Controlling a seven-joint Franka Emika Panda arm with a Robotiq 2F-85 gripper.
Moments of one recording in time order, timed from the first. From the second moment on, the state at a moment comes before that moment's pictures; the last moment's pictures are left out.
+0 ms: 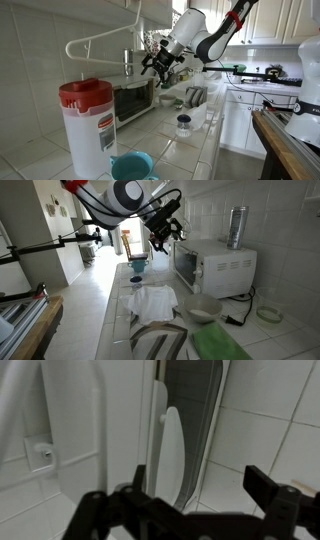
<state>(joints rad) 0.00 0.23 0.00 -2.27 -0.72 3.16 -0.84</state>
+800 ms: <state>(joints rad) -0.13 0.25 0.18 -2.23 -0.53 3.01 -0.90</state>
